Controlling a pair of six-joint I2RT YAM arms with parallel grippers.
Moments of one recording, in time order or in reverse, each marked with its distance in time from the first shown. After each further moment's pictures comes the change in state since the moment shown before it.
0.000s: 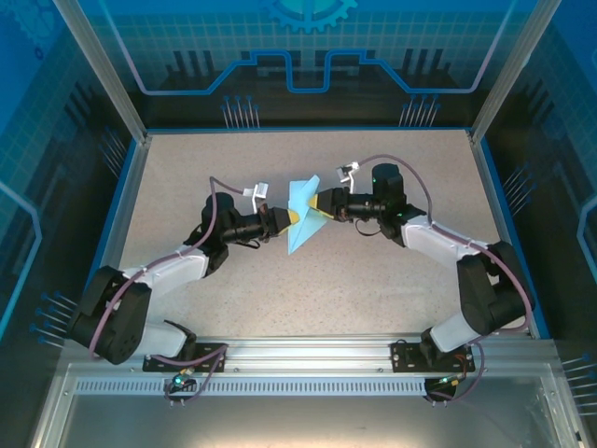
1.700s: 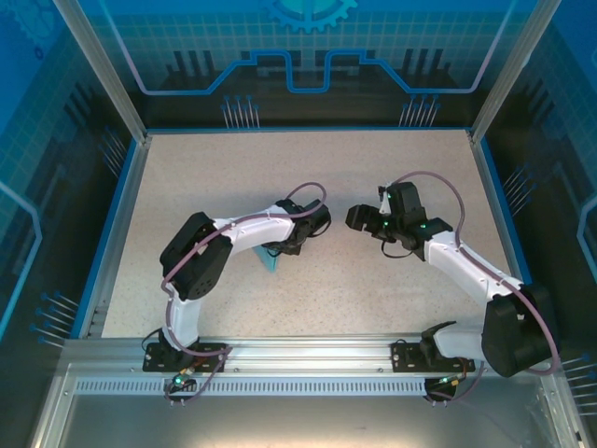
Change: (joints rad) left arm -0.370 0.618 0.788 -1.490 -1.245 0.458; right arm -0.055 -0.233 -0.088 -0.569 0.640 -0.240
